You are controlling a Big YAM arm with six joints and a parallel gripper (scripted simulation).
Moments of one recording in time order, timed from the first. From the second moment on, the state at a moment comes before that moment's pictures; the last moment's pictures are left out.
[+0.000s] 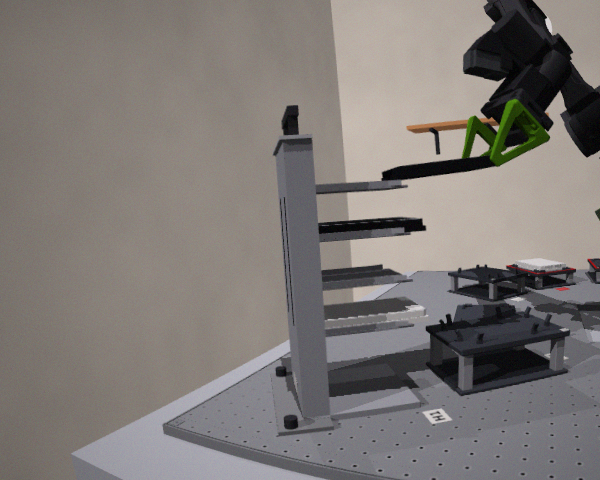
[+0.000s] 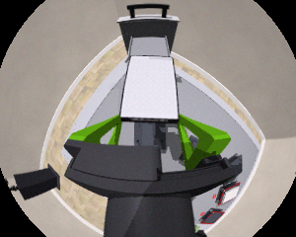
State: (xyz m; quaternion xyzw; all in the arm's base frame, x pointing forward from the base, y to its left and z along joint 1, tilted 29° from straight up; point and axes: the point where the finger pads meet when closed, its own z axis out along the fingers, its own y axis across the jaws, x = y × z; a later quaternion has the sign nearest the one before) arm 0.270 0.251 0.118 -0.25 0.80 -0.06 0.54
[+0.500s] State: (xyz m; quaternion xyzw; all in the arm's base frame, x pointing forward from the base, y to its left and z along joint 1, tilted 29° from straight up) arm 0.280 0.256 0.122 -0.25 0.80 -0.06 0.54
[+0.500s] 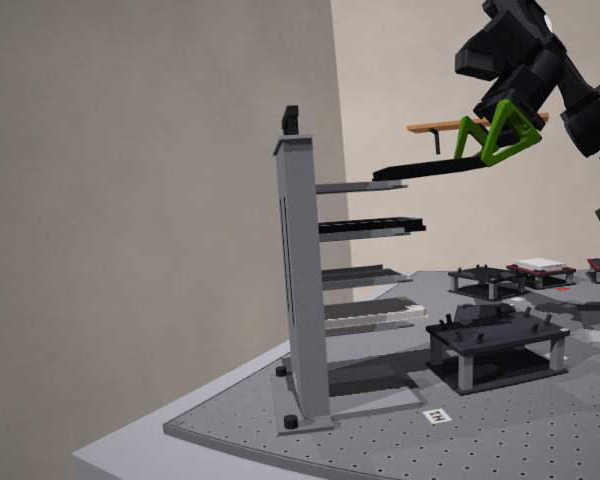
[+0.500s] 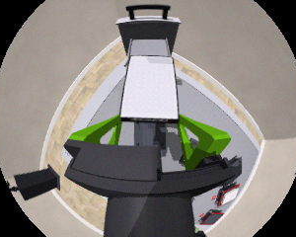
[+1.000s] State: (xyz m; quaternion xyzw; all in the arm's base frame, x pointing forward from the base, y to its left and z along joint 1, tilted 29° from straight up) arm 0.283 0.258 0.123 -0.25 0.80 -0.06 0.54
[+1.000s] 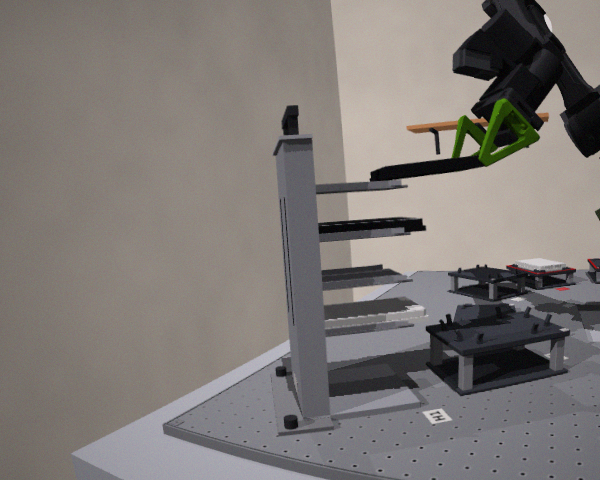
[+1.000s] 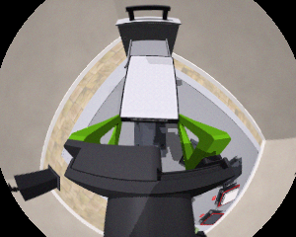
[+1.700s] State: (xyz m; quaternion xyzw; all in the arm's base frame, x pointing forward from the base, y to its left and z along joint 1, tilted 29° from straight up) arm 0.289 0.260 0.122 -0.25 0.80 -0.06 0.54
